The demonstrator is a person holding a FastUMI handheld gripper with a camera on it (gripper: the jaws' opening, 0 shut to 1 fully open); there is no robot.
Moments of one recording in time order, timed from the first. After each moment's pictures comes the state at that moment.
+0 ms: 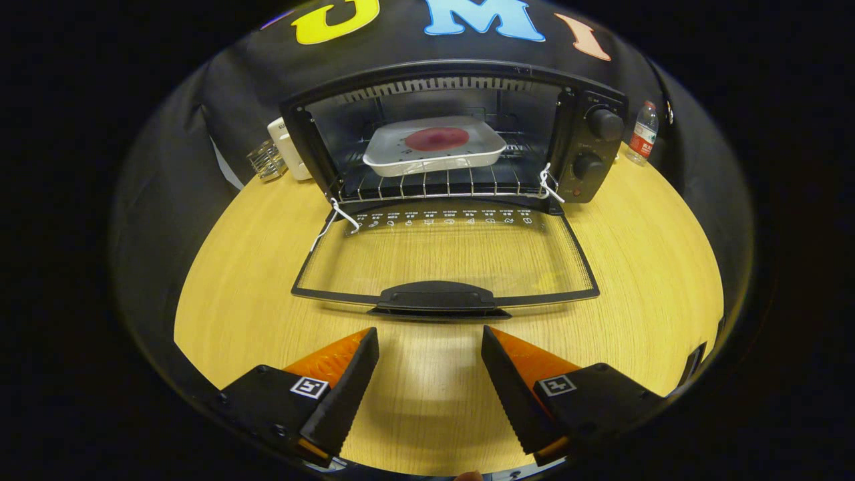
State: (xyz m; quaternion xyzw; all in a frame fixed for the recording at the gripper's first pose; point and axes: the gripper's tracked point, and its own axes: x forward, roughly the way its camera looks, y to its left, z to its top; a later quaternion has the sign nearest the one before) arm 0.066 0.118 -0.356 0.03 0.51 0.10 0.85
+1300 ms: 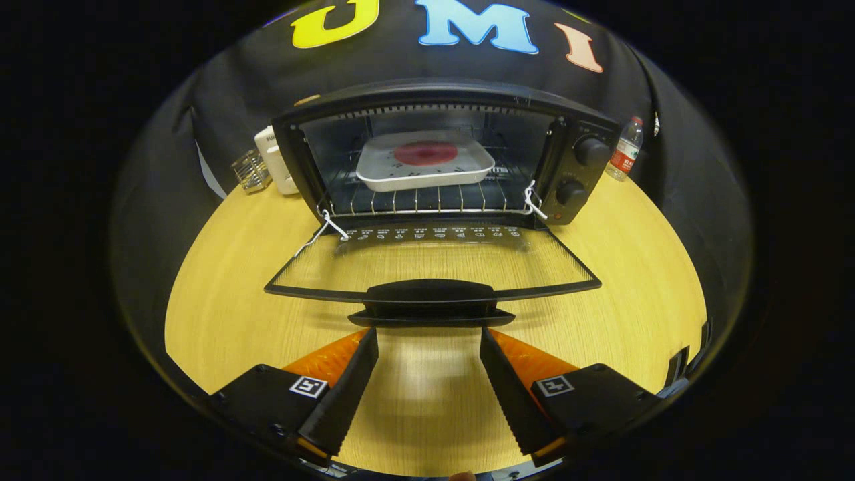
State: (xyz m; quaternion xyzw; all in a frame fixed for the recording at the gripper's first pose) arm 0.073 0.115 -0.334 0.01 0.48 0.06 0.88
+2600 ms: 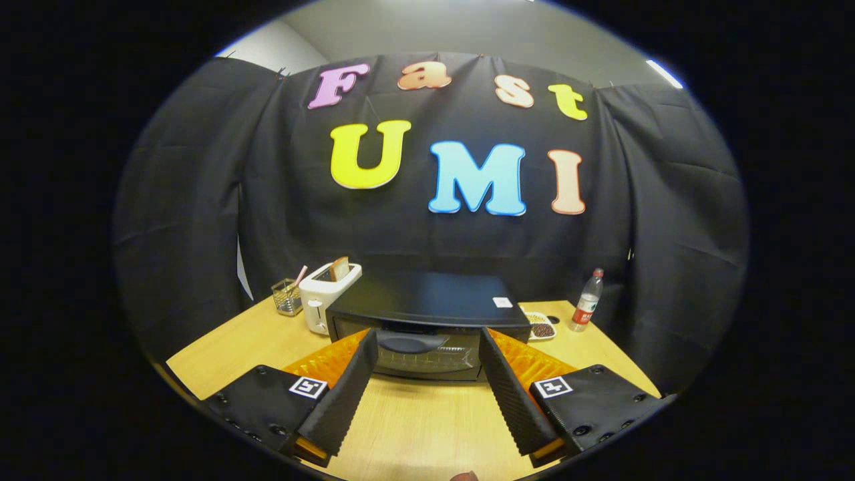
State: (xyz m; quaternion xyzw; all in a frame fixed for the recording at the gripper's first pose) arm 0.062 0.047 -0.112 -0.02 0.14 0.08 0.99
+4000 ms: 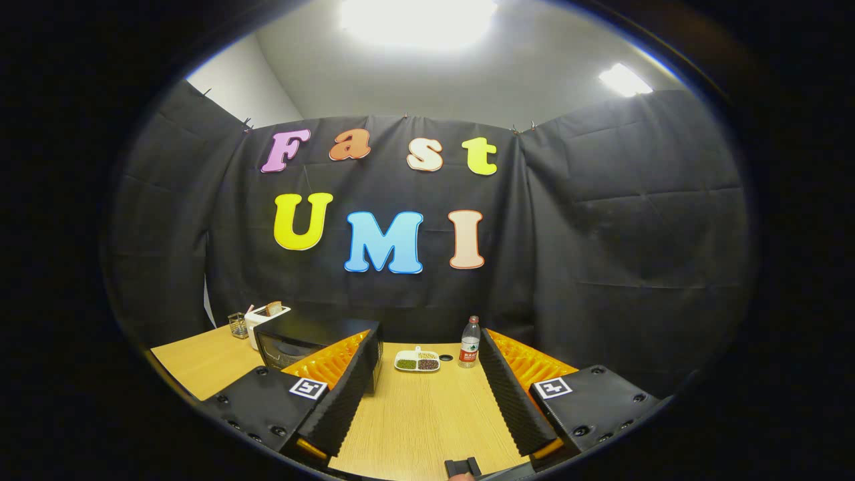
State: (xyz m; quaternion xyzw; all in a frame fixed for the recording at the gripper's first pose) arm -0.039 -0.212 -0.031 -0.01 0.04 0.01 1.00
